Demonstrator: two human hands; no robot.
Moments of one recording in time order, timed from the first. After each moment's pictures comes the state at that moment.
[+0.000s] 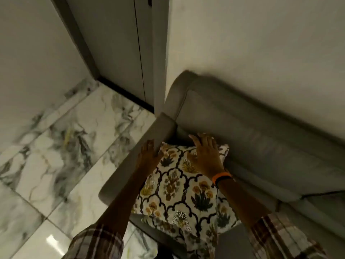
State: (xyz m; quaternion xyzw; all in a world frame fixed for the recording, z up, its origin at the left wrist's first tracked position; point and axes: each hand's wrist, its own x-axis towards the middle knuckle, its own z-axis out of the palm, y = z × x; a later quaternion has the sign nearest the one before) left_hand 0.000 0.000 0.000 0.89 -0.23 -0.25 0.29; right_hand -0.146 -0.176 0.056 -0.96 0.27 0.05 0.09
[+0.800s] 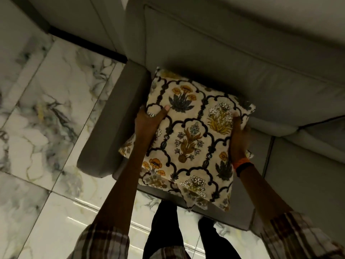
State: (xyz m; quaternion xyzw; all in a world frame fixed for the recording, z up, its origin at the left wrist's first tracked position) left_hand -0.091 -0.079 -0.018 0.80 -0.06 -0.34 0.49; right_hand -0.310 -0.217 -0.015 -0.44 0.67 -0.27 0.53
